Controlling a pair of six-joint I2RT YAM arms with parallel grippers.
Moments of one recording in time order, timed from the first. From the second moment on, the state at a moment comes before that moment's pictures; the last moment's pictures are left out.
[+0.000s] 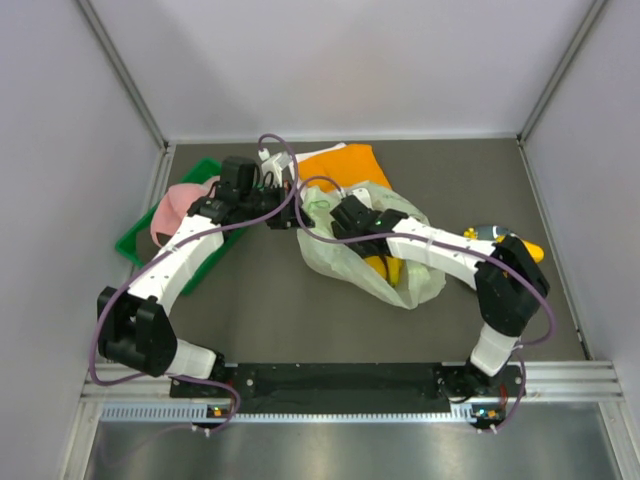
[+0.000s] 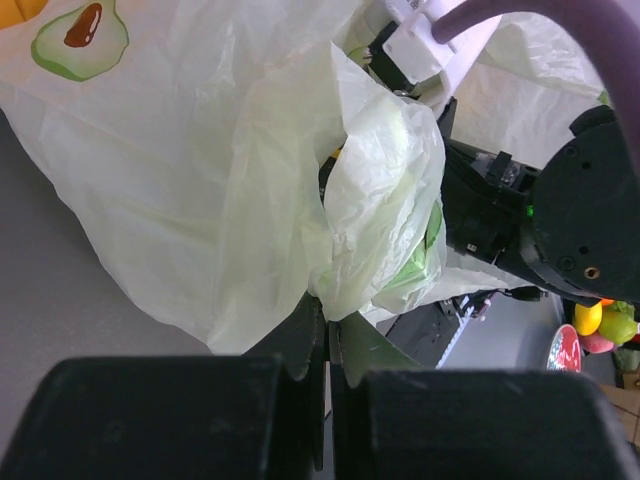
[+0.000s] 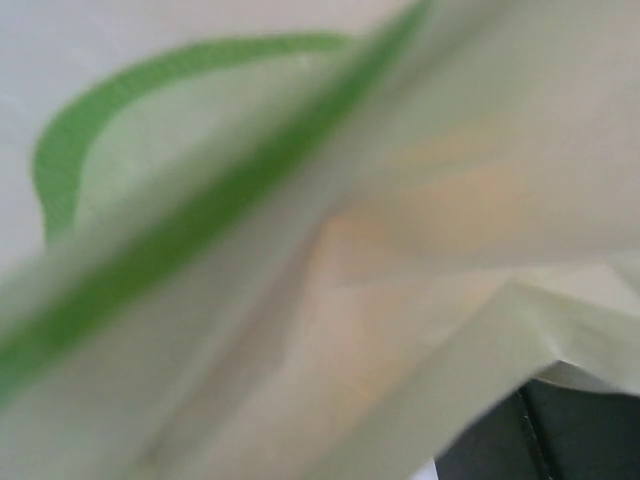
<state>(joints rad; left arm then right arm) -0.33 1.41 1.17 -0.41 0.71 -0.41 0.83 1.74 1.29 -0.61 0.39 0.45</state>
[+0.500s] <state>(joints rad) -0.33 1.41 1.17 -0.41 0.71 -0.41 0.83 1.58 1.26 -0.58 0.36 0.45</state>
